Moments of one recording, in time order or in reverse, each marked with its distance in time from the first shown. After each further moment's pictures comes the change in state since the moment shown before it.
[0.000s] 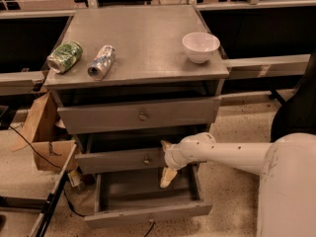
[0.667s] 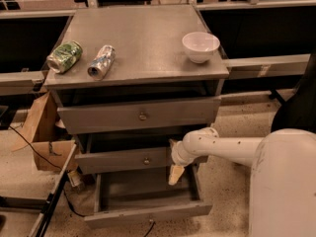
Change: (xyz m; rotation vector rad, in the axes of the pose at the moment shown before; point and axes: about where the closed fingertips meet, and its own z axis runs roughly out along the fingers) arm 0.038 -0.010 -0.005 -0.032 0.101 0.031
